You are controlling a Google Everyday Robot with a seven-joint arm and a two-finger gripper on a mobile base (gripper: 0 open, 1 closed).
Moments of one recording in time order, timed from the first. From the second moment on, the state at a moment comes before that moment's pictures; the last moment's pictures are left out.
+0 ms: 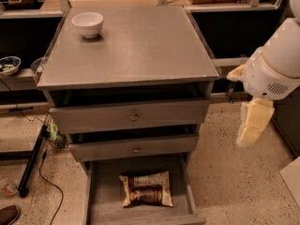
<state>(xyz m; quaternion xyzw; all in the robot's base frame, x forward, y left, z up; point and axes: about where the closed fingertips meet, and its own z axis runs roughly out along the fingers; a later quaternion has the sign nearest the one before) 0.459 -0.200 0.886 -0.65 0.75 0.02 0.14</state>
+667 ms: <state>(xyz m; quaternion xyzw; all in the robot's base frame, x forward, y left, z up) 0.451 -0.183 0.843 -0.66 0.73 0.06 0.15</state>
